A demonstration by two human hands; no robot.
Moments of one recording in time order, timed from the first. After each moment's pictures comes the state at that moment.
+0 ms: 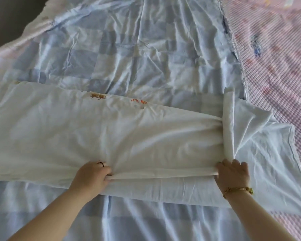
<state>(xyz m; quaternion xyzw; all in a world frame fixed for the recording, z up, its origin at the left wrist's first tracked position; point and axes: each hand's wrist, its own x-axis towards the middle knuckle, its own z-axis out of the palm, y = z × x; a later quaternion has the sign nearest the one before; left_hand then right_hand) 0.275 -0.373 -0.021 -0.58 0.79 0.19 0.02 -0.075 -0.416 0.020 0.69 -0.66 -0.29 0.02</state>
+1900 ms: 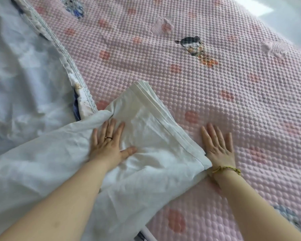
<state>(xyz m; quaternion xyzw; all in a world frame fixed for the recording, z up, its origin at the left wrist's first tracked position) -0.226 -0.531 -0.078 -0.47 0.84 0.18 0.20 -0.439 -0.353 -0.078 0.50 -0.85 0.00 -0.18</state>
